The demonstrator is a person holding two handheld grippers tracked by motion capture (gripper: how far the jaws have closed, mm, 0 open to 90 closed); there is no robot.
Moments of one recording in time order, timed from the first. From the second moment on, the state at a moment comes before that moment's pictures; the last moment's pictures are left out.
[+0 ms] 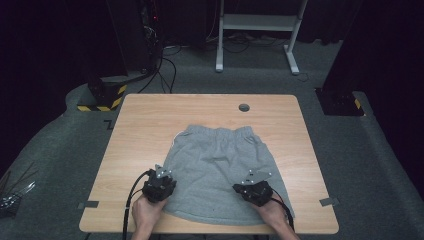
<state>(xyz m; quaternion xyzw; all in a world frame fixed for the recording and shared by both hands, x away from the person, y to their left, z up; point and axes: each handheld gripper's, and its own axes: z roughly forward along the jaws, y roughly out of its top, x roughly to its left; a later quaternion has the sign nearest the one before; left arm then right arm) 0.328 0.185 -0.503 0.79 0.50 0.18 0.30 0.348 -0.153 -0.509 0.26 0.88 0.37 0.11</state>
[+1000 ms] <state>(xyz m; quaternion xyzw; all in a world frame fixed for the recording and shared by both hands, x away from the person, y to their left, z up) 0.326 0.137 -0.513 0.82 0.44 0.16 0.33 0.356 -0.161 -0.518 0.30 0.88 0.36 0.12</state>
